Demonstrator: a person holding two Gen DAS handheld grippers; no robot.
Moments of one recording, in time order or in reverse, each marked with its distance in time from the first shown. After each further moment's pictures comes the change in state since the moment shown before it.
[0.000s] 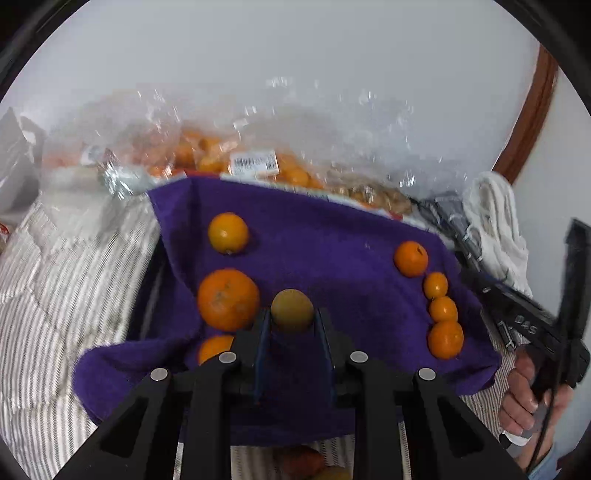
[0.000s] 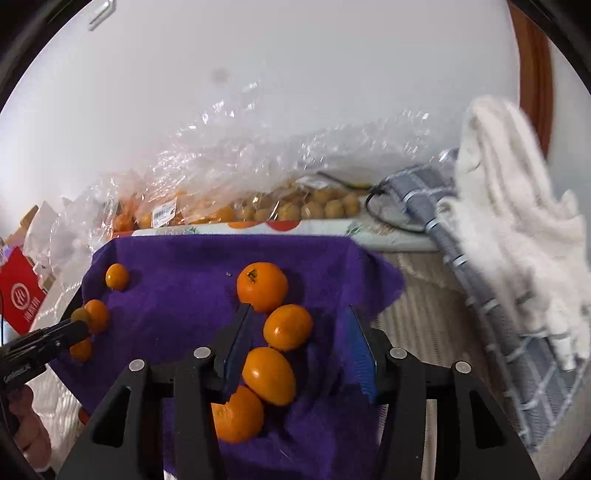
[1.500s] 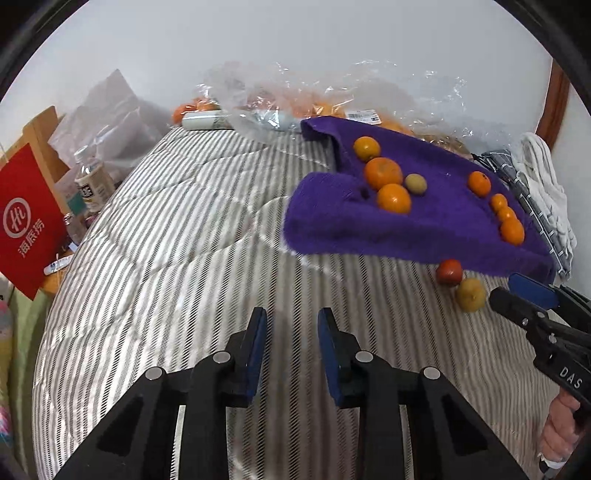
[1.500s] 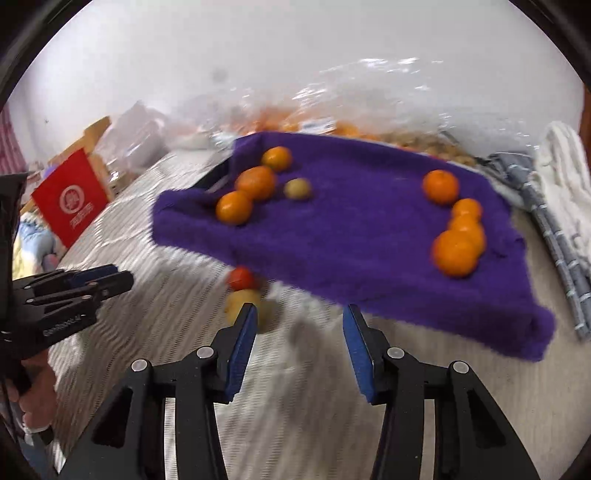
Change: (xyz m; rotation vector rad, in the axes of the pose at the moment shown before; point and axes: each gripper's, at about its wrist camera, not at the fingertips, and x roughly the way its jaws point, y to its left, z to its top) left arm -0.084 0.092 -0.102 0.009 0.016 0.260; right arm -0.061 0.150 -0.107 -0.209 0.136 0.161
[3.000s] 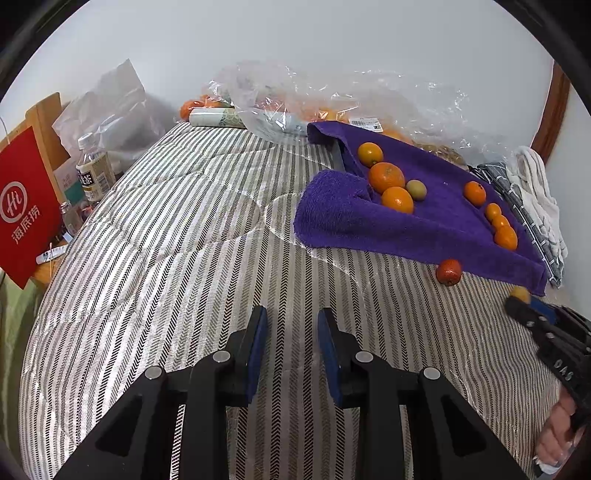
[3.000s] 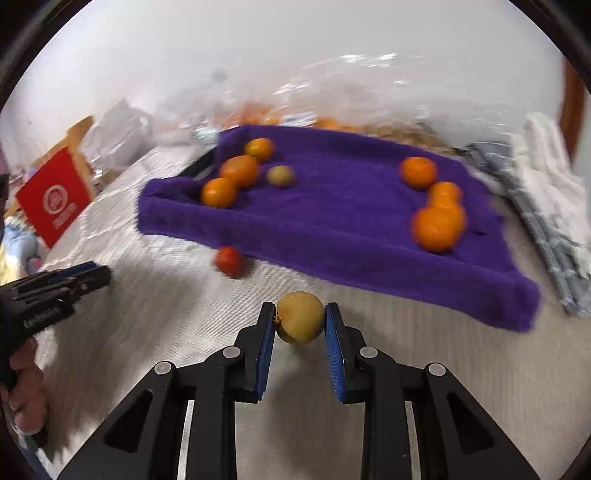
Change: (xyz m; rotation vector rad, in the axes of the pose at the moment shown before) left arm -0.003 0.011 -0.007 -0.037 -0.028 -0.050; right arm -0.008 -0.007 -0.016 0.052 -0.017 -0.149
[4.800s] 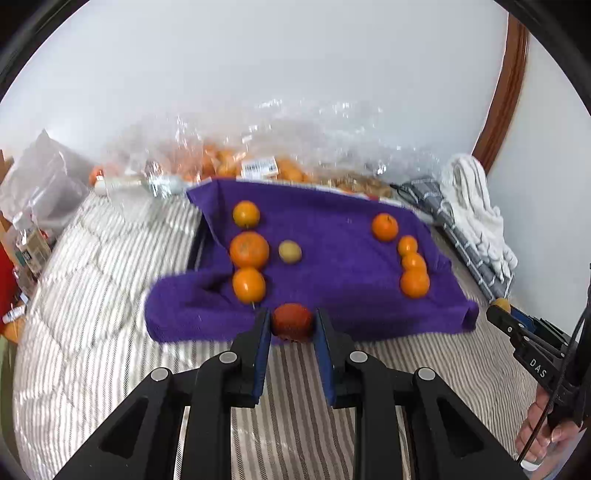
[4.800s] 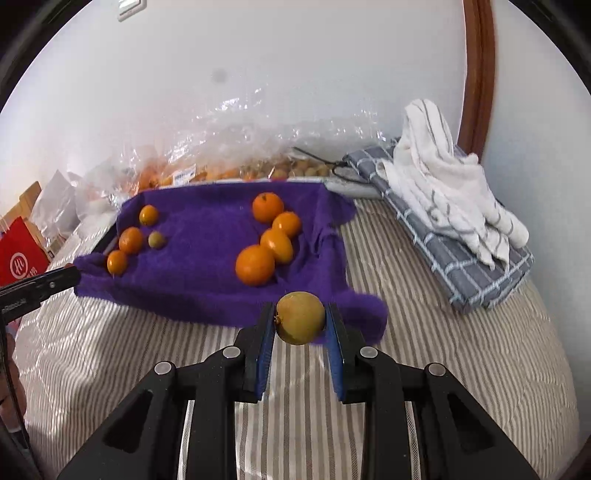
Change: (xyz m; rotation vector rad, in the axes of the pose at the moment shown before) left arm -0.027 -0.106 0.064 0.104 -0.050 -0.159; right arm -0.050 -0.118 0.020 0.169 -0.074 -0.127
